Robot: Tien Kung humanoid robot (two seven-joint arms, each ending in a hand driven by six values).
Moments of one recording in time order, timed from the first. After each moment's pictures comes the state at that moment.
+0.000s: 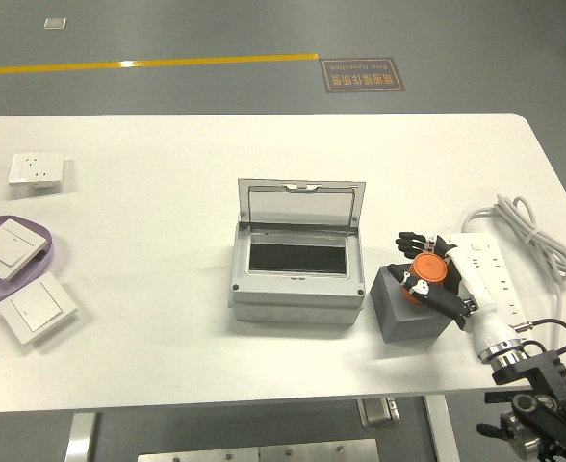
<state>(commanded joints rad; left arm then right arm) 0.18 0.24 -0.96 -0.26 0.45 -0.06 0.02 -0.06 -0.43 0.95 1.44 -1.03 -0.31 0.48</state>
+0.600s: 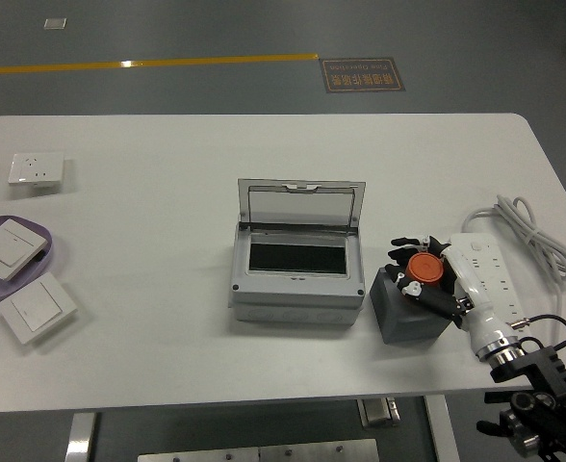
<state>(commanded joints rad) 0.17 0.24 -0.96 -0.26 0.46 -0.06 0.02 -0.04 -0.45 0.92 1.45 -1.06 -0.31 0.45</state>
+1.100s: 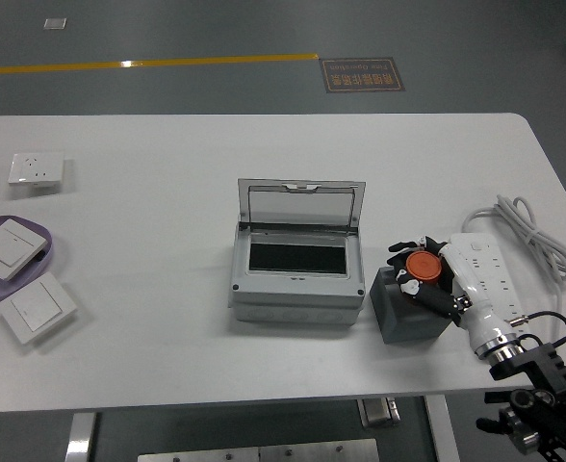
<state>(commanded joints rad) 0.18 0.24 -0.96 -0.26 0.45 -0.06 0.01 -0.02 -0.46 0.91 1.46 -1.05 -0.34 0.44</state>
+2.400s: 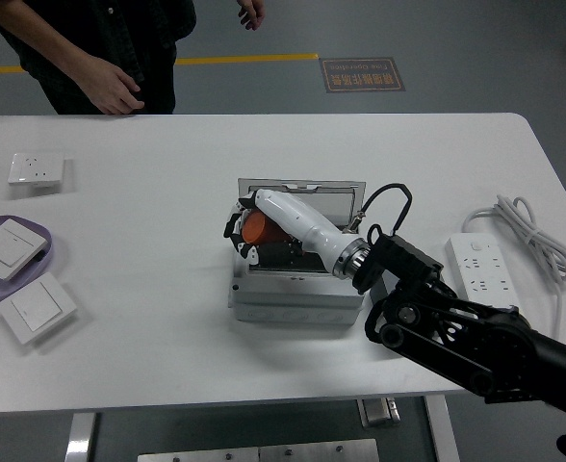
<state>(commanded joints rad) 0.17 0.25 -0.93 -0.26 0.43 -0.06 0.01 0.62 -0.23 0.54 1.43 -1.67 -0.15 -0.16</state>
